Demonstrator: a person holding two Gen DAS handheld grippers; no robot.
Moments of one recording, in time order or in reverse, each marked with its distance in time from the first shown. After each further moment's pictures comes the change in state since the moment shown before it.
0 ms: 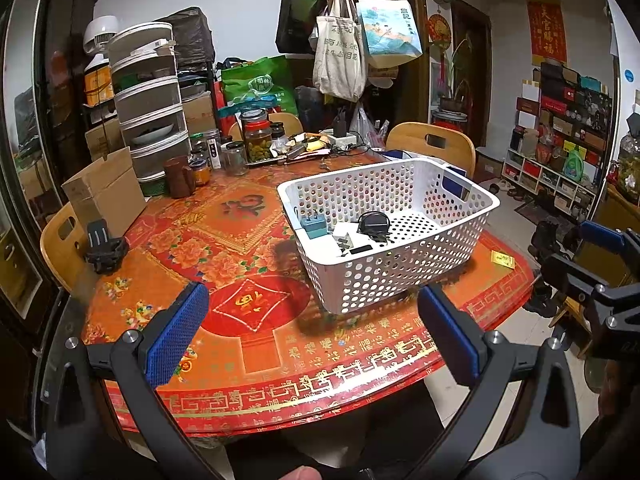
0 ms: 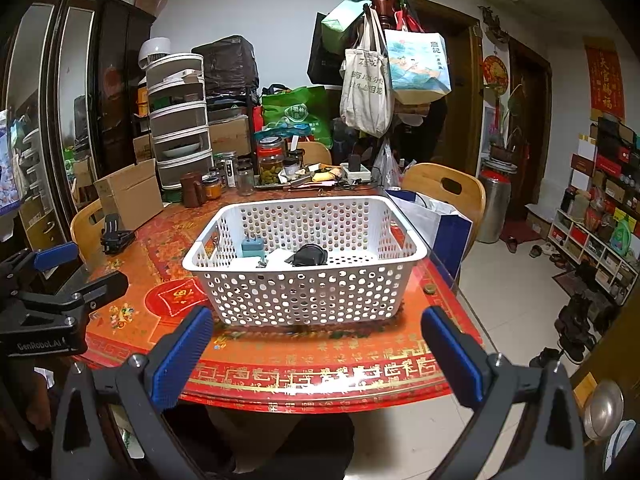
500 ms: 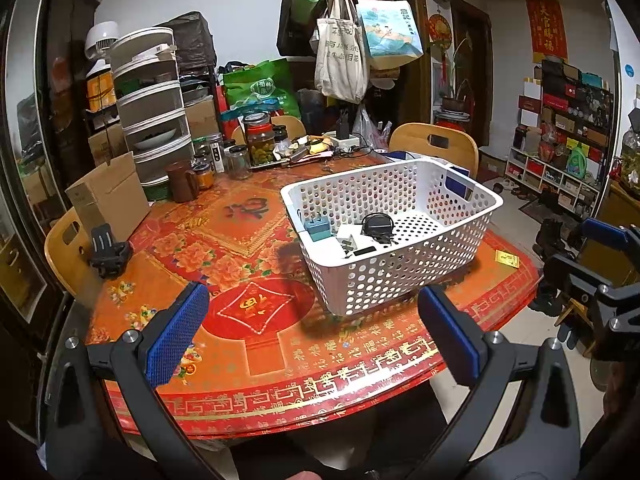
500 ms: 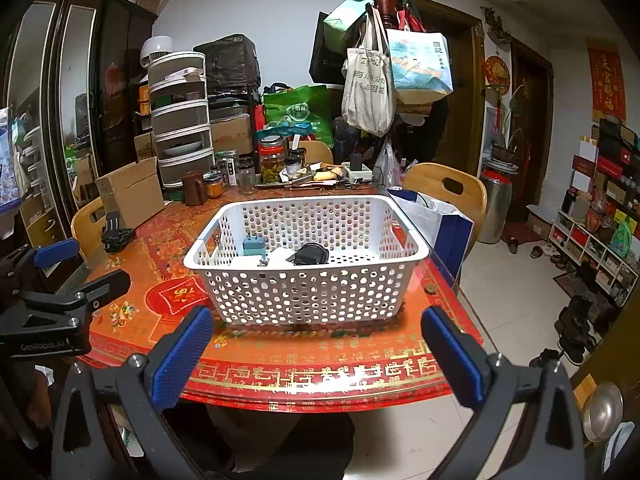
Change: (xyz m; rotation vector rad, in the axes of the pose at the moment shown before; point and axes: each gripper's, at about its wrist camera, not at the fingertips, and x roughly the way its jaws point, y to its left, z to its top) left arm -0.010 0.008 -0.011 0.027 -0.012 0.001; right arm 0.000 0.002 0.001 -0.011 0.002 0.004
